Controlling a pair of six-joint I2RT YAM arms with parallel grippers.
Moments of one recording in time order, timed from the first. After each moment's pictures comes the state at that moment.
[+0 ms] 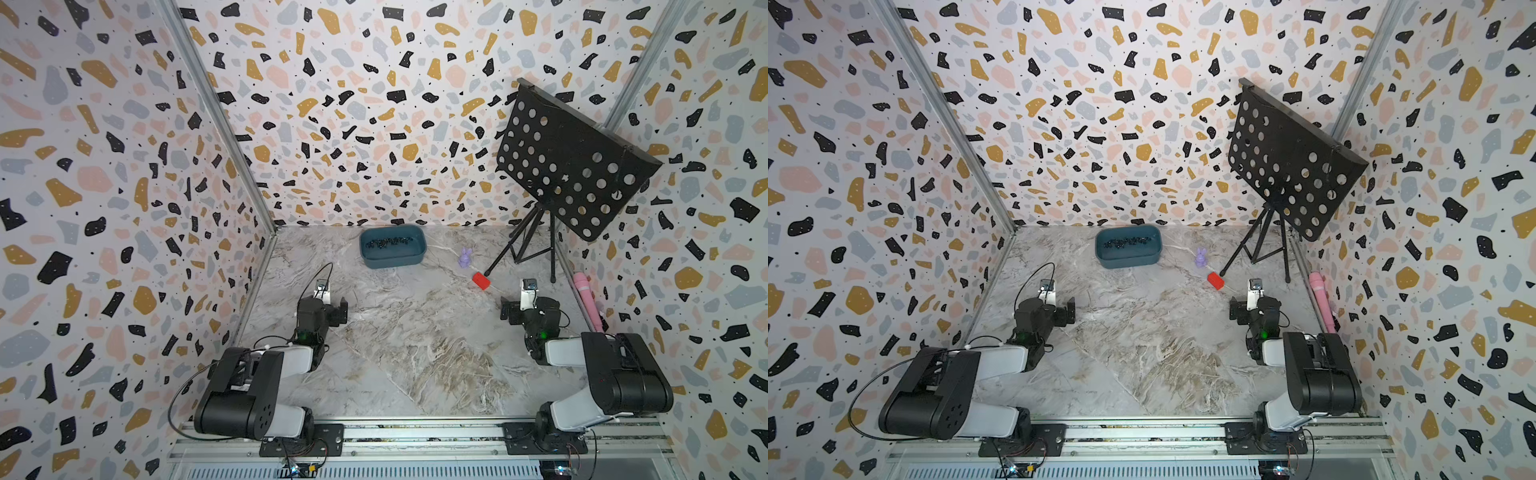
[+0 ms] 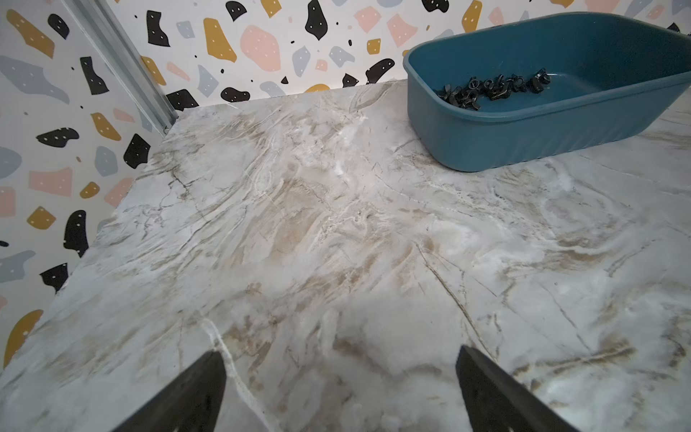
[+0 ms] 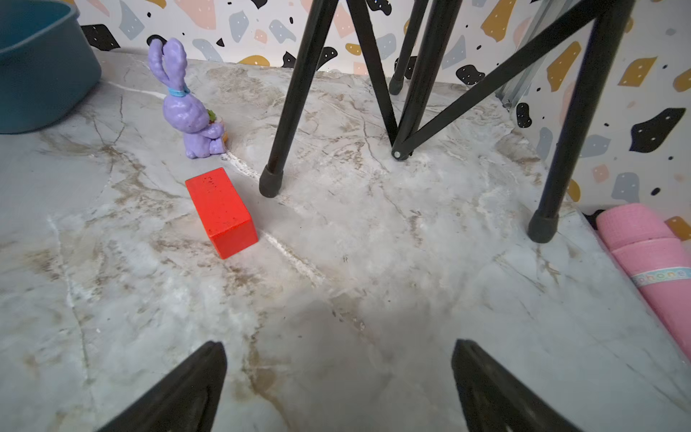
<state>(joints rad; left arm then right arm) -0.11 1.42 0.33 0.68 -0.11 0.07 0.00 1.52 0.34 0.77 -0.03 -0.08</state>
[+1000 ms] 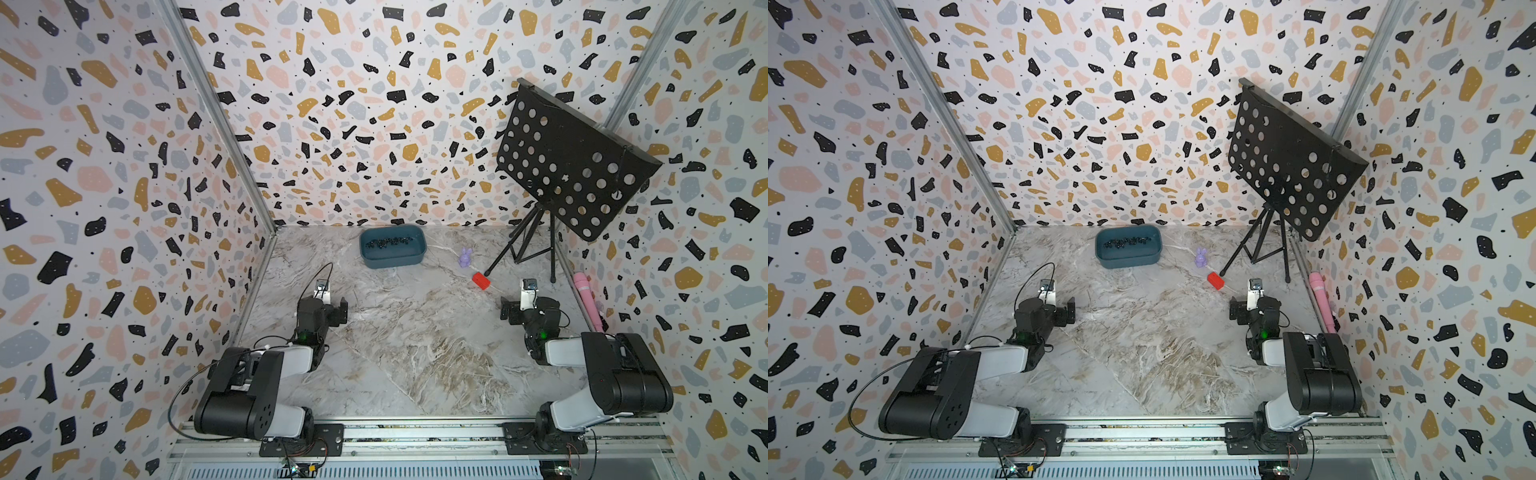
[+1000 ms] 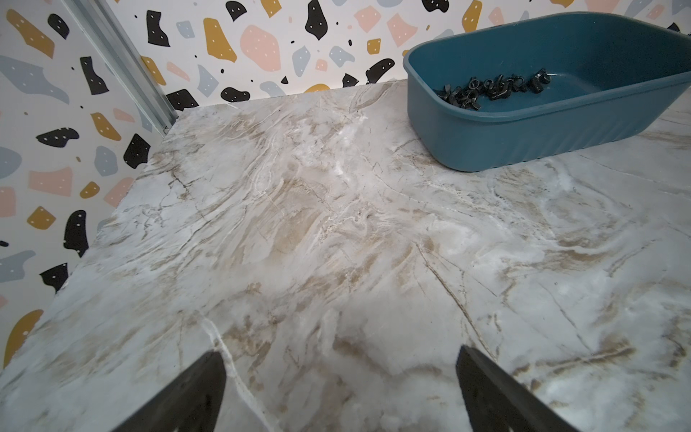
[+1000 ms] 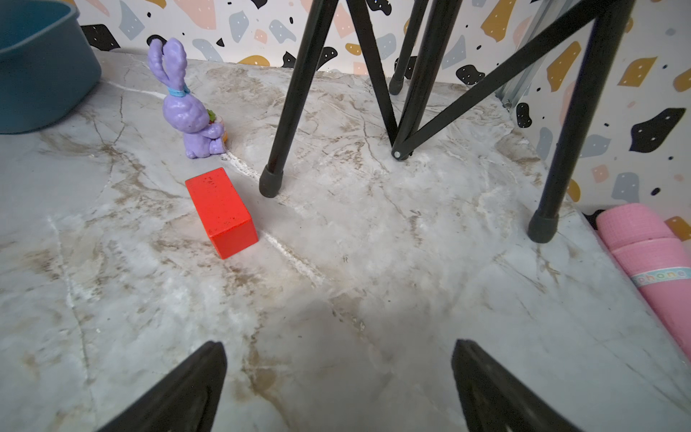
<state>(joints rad) -0.11 1.42 0.33 0.68 -0.11 0.07 0.00 1.52 0.34 0.77 -0.03 -0.08</state>
